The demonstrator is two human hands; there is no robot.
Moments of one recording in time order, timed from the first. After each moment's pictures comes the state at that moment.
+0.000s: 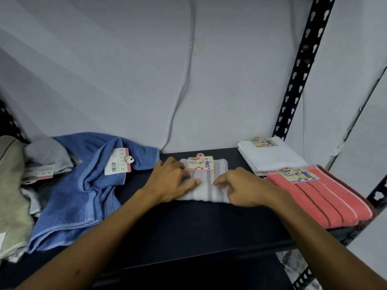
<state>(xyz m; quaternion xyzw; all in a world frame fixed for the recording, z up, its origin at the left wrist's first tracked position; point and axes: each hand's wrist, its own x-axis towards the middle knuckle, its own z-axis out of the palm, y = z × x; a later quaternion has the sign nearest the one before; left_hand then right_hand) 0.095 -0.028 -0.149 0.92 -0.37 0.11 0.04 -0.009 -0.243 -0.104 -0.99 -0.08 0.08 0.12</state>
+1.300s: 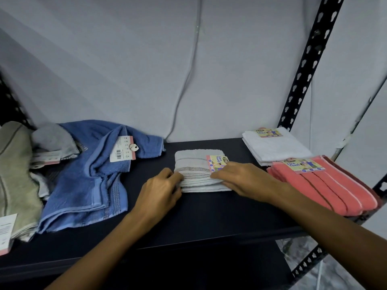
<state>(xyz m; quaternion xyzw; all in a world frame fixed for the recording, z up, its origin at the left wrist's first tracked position) 0.032 0.008 -0.178 0.90 -0.31 0.21 0.20 0.002 -0.266 -0.148 -0.92 -0.35 -0.16 0.01</state>
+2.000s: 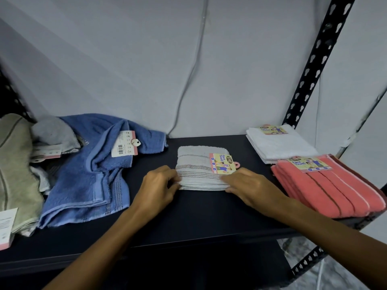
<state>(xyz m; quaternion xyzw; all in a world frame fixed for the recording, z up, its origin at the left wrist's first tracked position) 0.038 0.017 -0.177 0.89 -0.29 0.16 0.31 -0.018 -0.267 -0.178 -0.89 -0.35 -0.29 0.07</state>
